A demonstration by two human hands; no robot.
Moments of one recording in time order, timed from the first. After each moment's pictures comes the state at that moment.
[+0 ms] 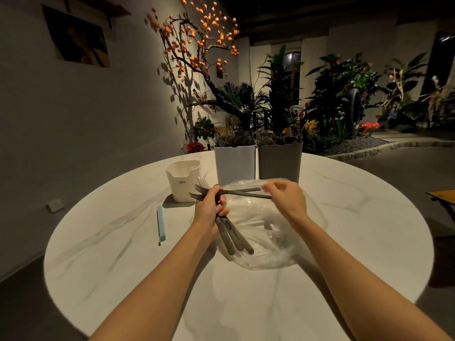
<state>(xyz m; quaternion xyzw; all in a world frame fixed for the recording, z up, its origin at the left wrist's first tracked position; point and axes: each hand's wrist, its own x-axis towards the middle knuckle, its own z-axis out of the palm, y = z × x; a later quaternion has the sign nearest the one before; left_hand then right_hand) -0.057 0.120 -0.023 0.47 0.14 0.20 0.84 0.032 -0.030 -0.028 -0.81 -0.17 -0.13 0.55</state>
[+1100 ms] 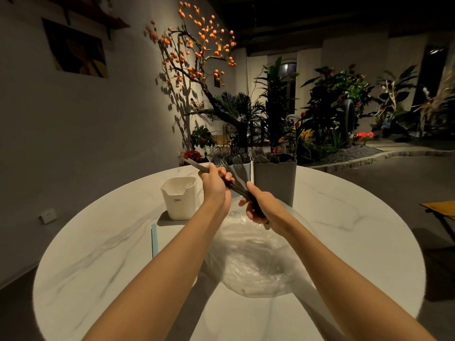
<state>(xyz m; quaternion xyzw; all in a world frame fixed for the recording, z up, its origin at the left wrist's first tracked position) -0.010 0.098 0.058 0.39 0.06 0.31 0.86 0.027 -0.013 0.017 -0.71 -0.25 0.17 0.64</state>
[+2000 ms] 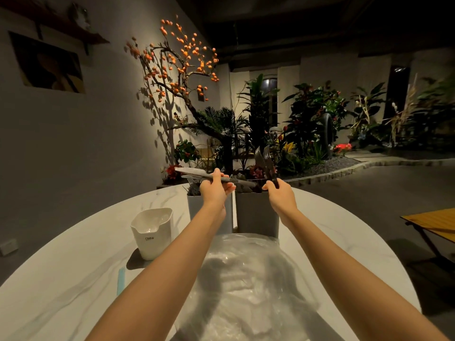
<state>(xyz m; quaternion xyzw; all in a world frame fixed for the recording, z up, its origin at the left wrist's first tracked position) 0.073 0.087 0.095 0.48 0.12 0.32 0.81 0.130 -0.040 0.068 -0.79 -0.10 -0.12 0.60</state>
